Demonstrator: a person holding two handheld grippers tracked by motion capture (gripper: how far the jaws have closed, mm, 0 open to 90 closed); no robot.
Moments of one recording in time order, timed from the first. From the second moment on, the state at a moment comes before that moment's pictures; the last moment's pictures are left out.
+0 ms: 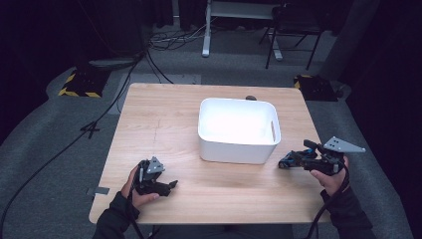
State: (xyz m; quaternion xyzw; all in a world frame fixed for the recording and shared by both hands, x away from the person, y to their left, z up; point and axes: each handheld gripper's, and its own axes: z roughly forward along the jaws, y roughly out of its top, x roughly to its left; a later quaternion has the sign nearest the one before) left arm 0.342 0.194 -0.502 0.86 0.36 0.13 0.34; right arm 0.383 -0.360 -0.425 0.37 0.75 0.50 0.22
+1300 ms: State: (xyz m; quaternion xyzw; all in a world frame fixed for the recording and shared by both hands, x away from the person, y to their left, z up) left arm 0.343 0.194 -0.502 0.86 0.37 0.13 0.34; right arm 0.396 -0.351 -0.369 0.35 0.75 0.50 0.24
